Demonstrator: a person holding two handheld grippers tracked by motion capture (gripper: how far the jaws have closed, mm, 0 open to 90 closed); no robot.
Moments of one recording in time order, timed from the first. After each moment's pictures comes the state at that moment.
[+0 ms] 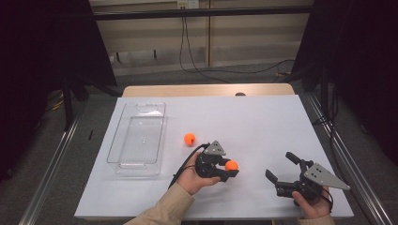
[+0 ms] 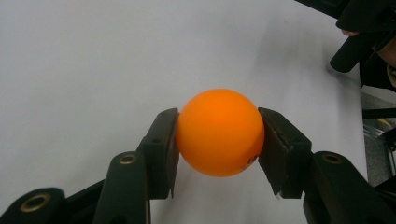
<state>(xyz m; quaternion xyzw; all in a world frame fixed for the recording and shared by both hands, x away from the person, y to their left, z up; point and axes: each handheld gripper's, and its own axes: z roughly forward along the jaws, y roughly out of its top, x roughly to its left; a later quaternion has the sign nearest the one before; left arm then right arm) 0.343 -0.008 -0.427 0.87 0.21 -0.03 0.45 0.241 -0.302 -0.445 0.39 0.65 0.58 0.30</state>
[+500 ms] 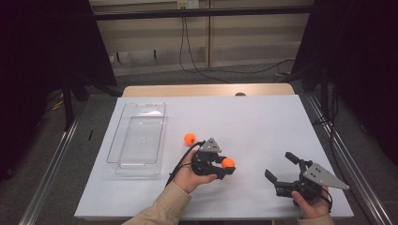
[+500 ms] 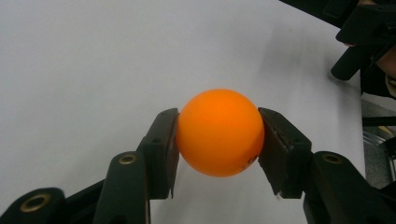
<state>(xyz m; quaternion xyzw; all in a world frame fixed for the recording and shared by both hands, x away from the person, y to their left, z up) 0.347 0.002 -0.421 0.86 0.22 -0.03 0.46 0.242 -0.301 -0.446 0.39 0.65 0.58 0.30</state>
